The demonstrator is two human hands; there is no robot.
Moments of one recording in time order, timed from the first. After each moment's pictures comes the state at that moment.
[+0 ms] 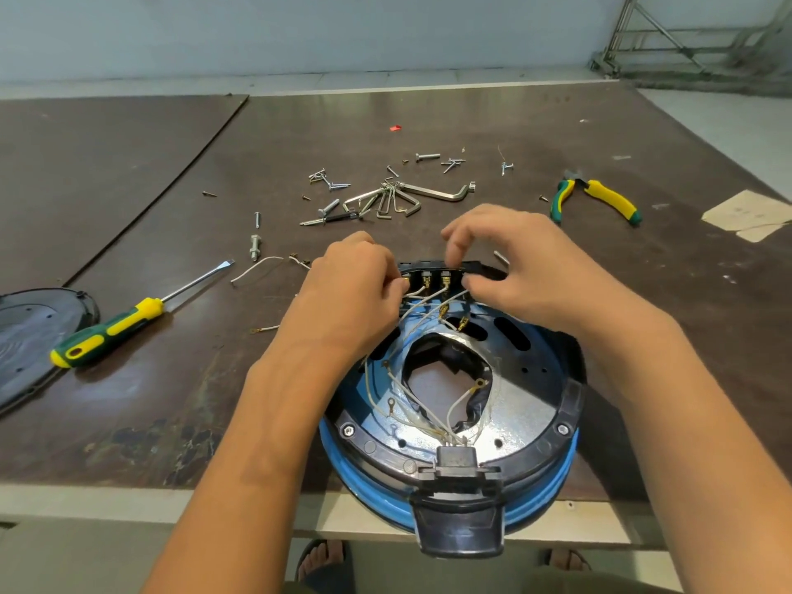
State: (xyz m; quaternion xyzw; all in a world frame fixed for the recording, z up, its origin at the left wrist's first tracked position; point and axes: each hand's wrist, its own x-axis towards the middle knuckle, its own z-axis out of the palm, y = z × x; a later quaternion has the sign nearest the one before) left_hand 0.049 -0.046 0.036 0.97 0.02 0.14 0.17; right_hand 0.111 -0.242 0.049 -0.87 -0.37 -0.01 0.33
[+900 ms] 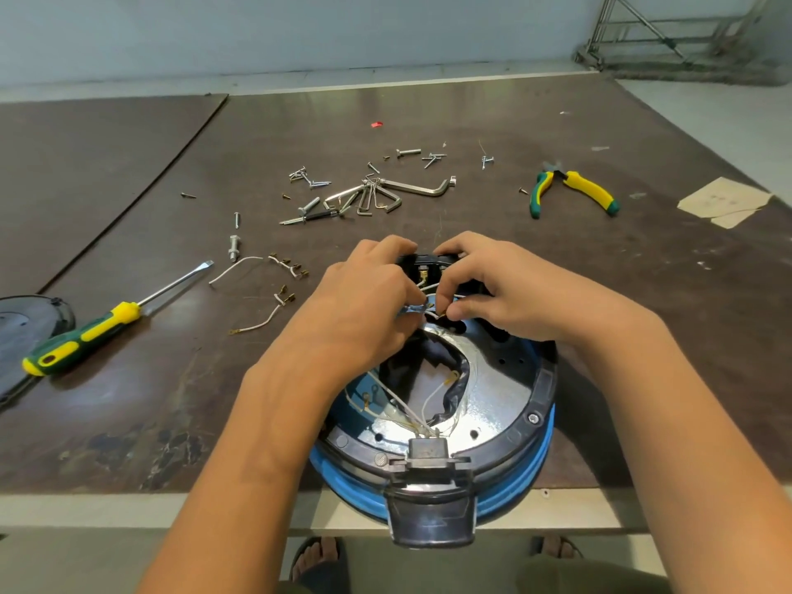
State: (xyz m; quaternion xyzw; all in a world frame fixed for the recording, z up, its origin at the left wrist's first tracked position) left_hand 0.047 -0.068 0.037 0.99 -0.12 0.03 0.08; right_hand 0.115 -0.253 0.035 -0.89 -0.36 0.11 0.24
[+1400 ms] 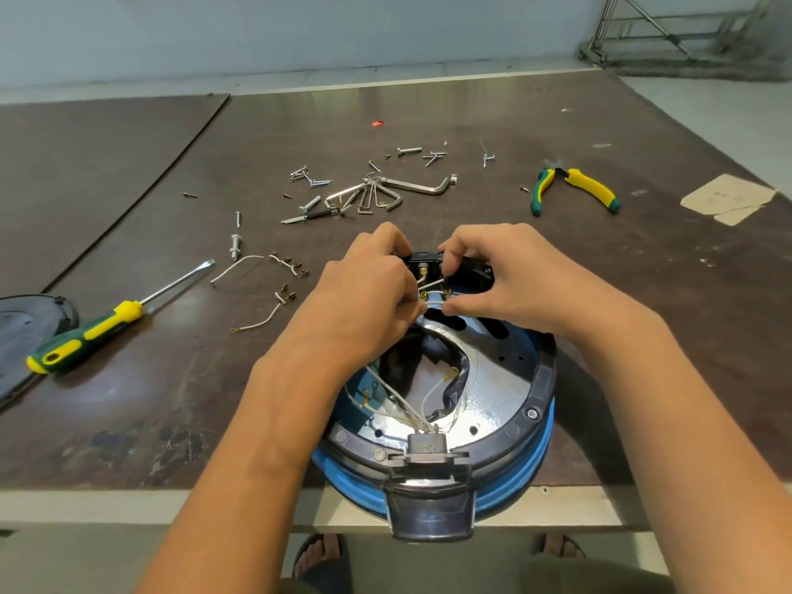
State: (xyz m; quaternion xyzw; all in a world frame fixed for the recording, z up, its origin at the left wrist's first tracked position) left_hand 0.051 -0.070 0.034 0.99 -0.10 0.06 0.11; right_hand 0.114 -0.258 0.036 -0.89 -0.34 0.04 0.29
